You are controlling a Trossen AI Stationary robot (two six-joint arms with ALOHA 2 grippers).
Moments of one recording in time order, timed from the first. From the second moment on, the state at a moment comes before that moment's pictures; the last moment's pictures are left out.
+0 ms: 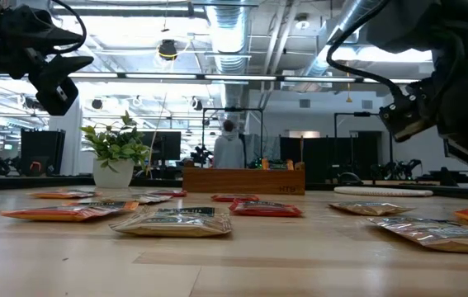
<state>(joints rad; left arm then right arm) -0.22 0.03 0.01 0.09 -0.13 -0.57 0.42 1.68 0.84 -0.70 -0.16 1.01</state>
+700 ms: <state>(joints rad) -0.22 0.03 0.01 0.09 -0.13 -0.57 0.42 1.63 0.83 -0.70 -0.16 1.01</state>
